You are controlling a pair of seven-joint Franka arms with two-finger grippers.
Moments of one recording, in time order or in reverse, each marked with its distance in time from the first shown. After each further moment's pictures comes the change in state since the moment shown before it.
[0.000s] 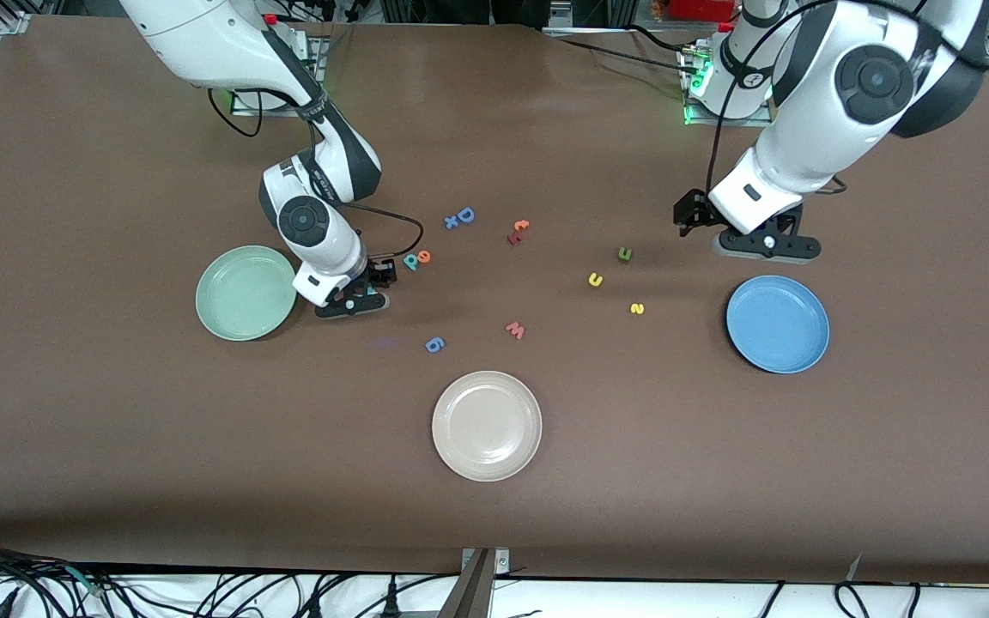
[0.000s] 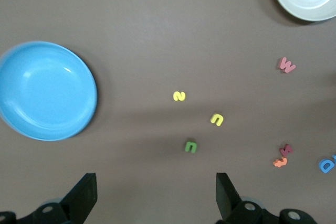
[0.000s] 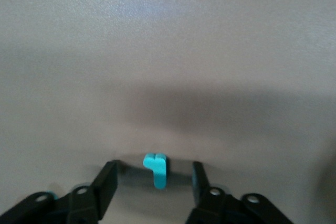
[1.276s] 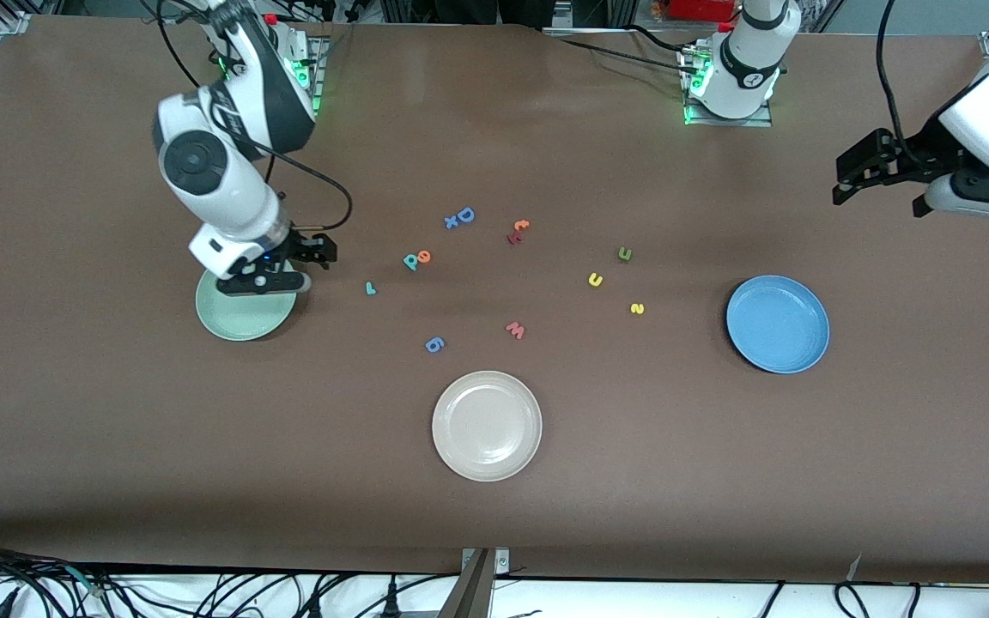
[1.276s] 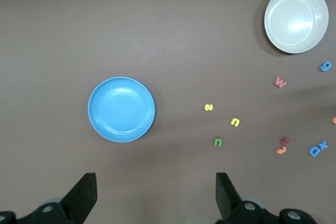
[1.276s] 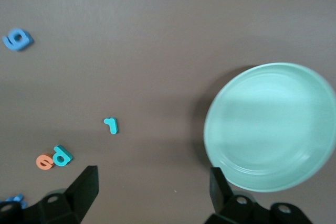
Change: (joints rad) left arm 0.115 0.070 0.070 0.635 0.053 -0.516 0.219; right arm -0.024 -0.306 -0.075 0.001 0.000 -0.321 -0.001
